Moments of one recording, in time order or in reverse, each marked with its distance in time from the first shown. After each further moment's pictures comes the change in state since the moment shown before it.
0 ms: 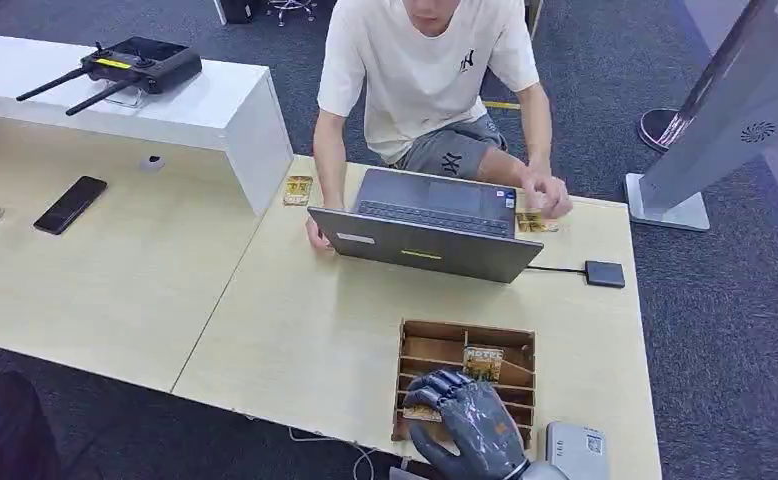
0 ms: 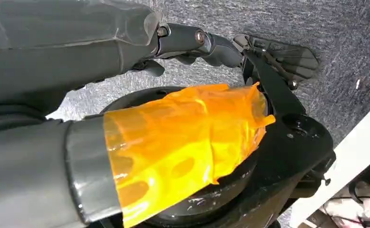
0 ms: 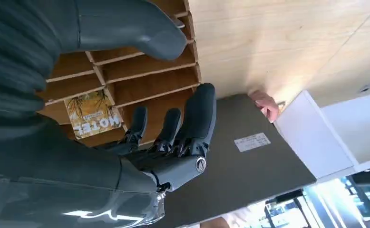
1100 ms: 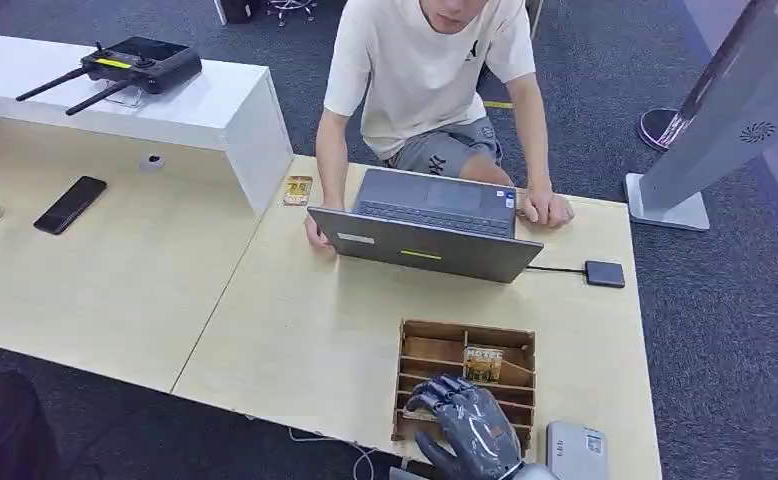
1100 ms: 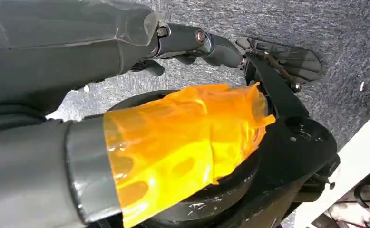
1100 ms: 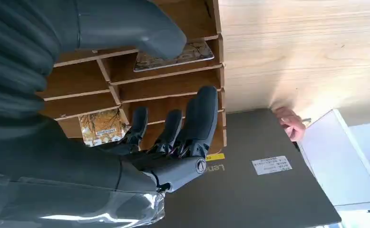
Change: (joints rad) left arm -0.002 0.003 0.000 0.000 -0.011 0.009 0.015; right arm -0.033 -0.003 0.045 0.099 0.079 -0.038 0.049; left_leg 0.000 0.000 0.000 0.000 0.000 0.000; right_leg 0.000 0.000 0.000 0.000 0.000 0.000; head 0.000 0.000
